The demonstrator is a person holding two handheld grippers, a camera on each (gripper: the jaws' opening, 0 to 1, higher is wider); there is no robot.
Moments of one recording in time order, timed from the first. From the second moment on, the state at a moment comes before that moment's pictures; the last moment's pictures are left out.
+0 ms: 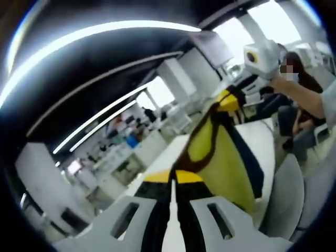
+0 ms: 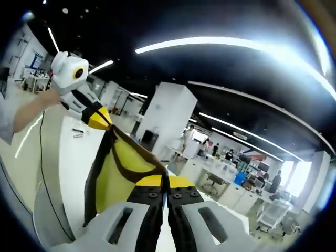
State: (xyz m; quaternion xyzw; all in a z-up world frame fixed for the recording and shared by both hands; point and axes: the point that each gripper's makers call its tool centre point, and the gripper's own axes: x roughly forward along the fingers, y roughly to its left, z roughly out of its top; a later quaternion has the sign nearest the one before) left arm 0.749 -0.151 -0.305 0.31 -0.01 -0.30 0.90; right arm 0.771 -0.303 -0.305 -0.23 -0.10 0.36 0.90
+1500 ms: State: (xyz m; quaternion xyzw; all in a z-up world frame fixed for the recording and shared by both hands) left arm 0.806 -0.143 -0.450 0.24 0.14 -0.40 0.87; right arm 0.824 -0.282 -0.455 -0.22 0.07 0.35 0.91
